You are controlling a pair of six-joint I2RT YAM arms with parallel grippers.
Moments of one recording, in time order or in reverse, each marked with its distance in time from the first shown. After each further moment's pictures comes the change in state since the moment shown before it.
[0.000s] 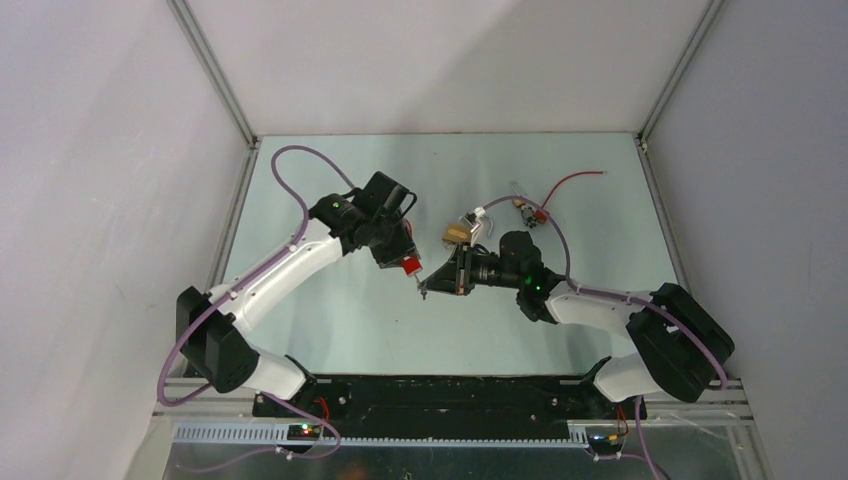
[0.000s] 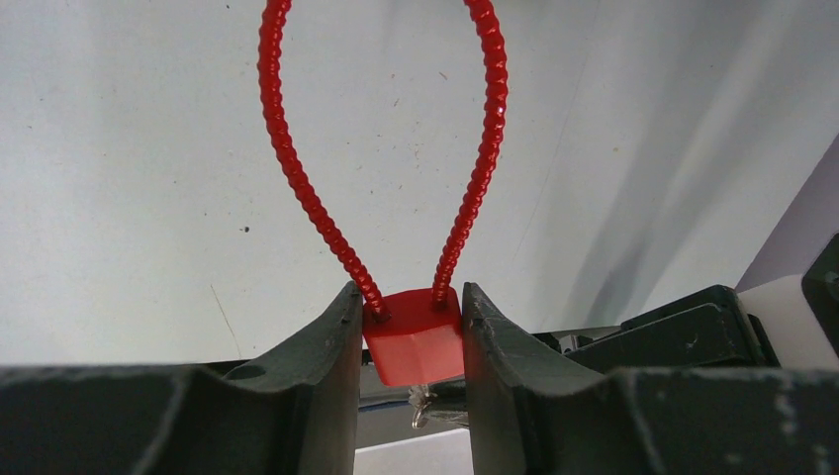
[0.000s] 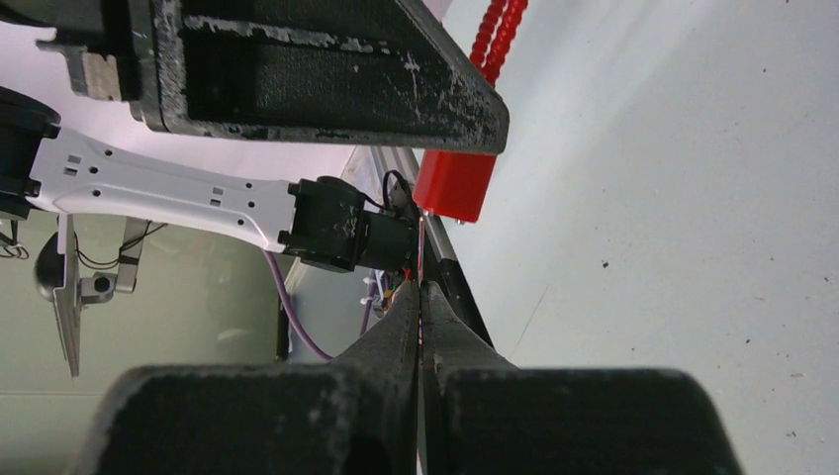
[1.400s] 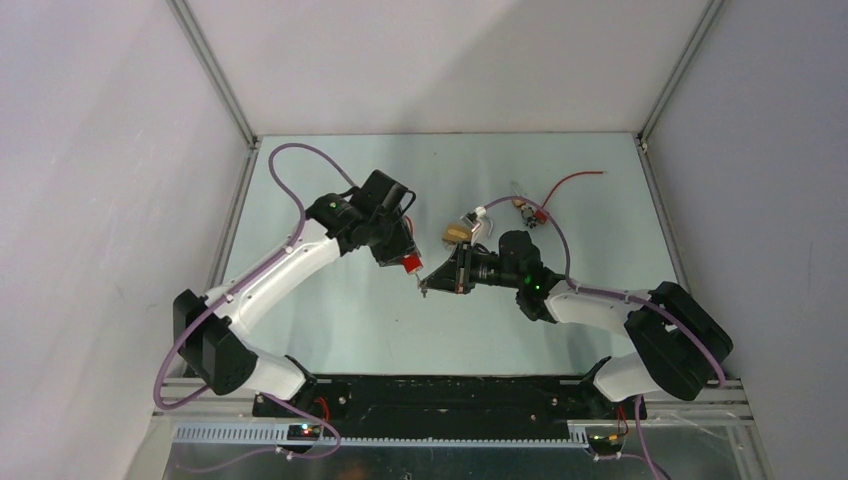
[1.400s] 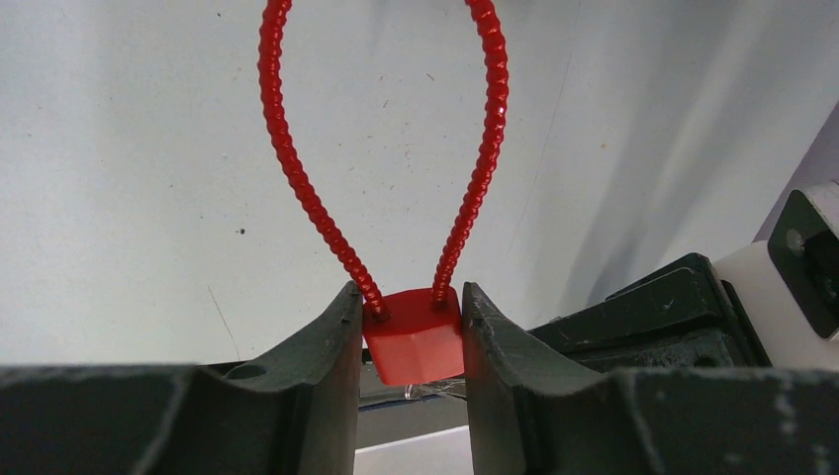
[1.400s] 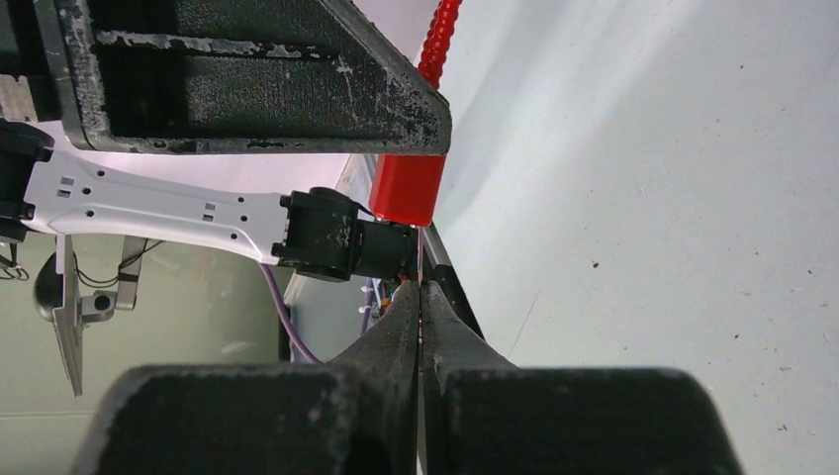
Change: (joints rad) left arm -0.006 -0.011 0.014 -0.002 -0.001 0.010; right arm -0.010 0.014 0.006 -0.001 0.023 0.019
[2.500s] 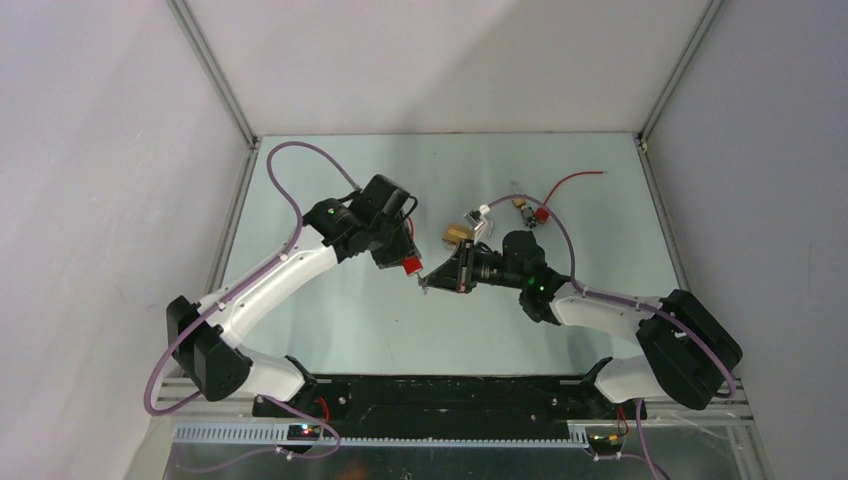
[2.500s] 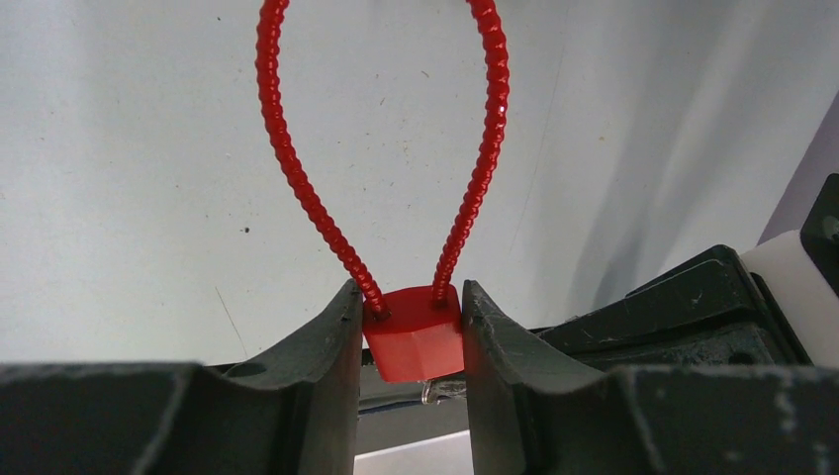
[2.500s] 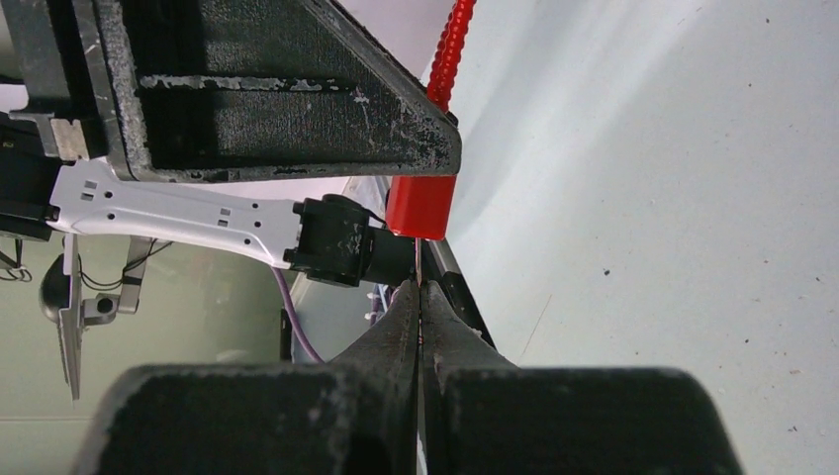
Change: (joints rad) left arm -0.039 -0.038 -0.006 -0.004 -0.041 0.006; right arm 0.006 -0.055 0.000 -0.027 0.026 -0.003
